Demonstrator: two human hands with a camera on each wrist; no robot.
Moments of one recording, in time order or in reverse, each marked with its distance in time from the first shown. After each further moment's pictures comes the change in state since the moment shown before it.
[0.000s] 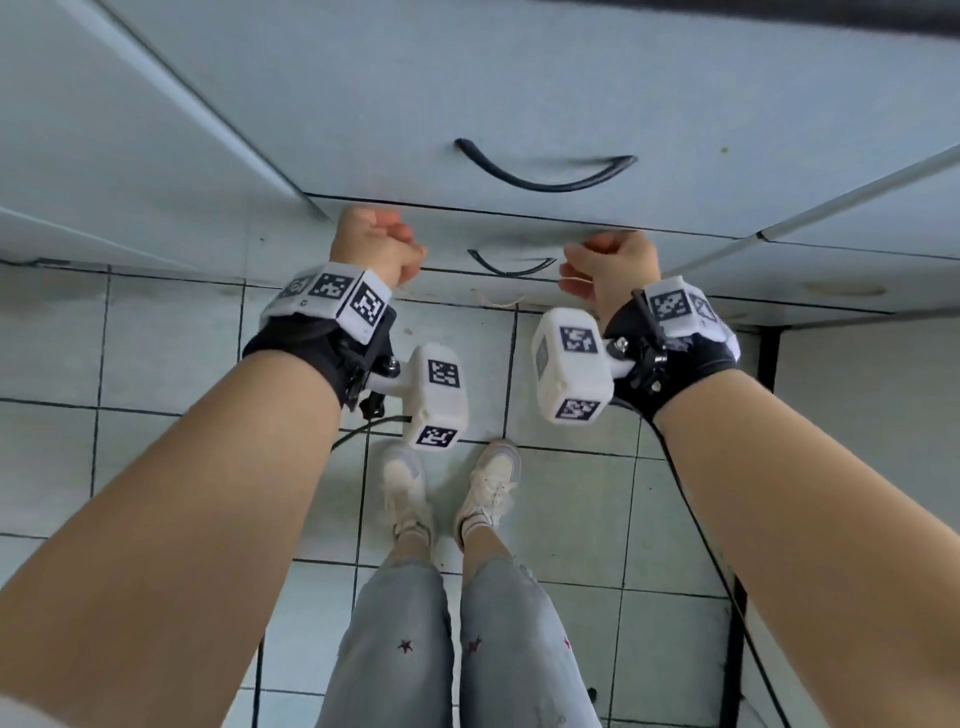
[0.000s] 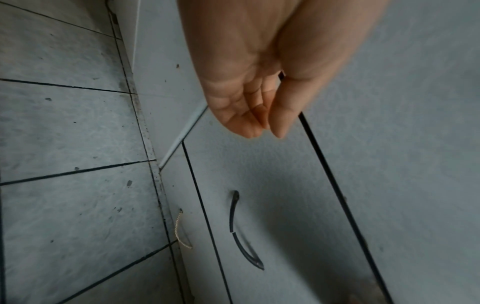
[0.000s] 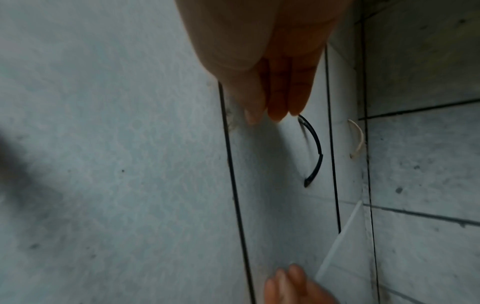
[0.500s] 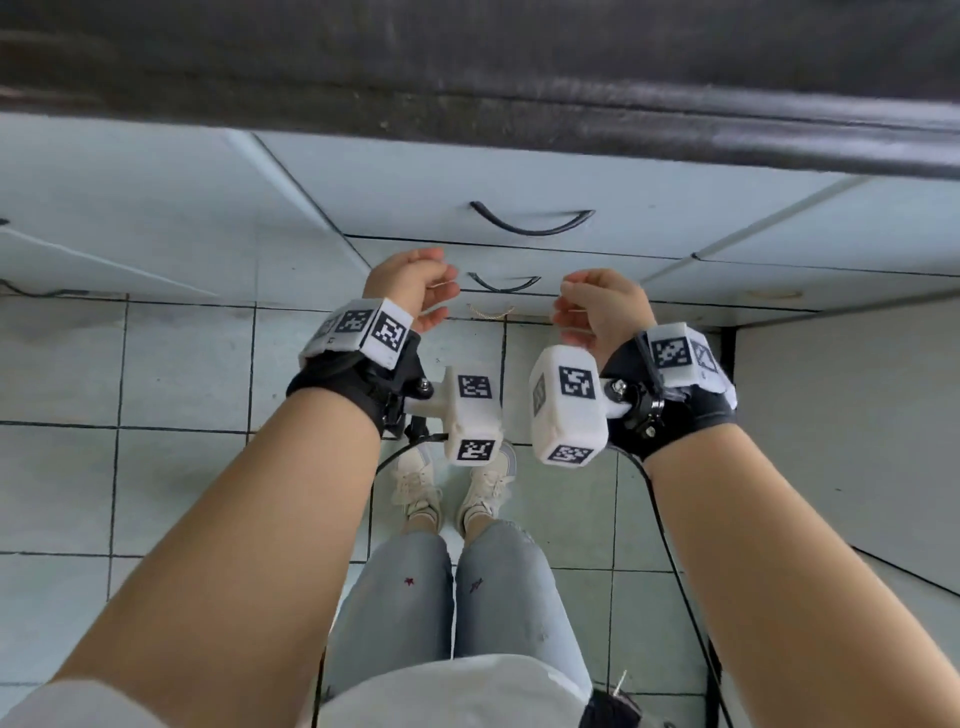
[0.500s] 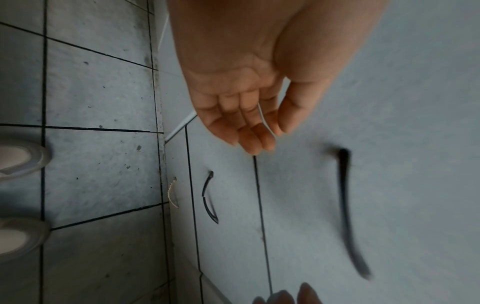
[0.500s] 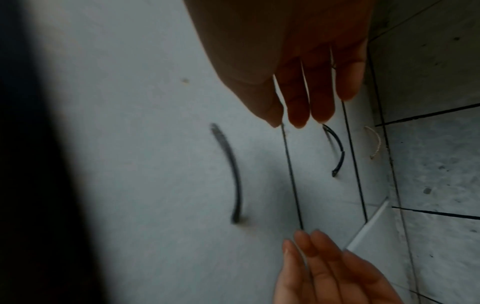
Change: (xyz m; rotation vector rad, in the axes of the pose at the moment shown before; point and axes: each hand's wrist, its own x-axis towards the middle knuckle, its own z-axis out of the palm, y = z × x) left_hand -0.068 0.038 -0.016 -0.158 -0.165 -0.164; right_hand -0.082 -0.047 -0.012 0.025 -0.041 0.182
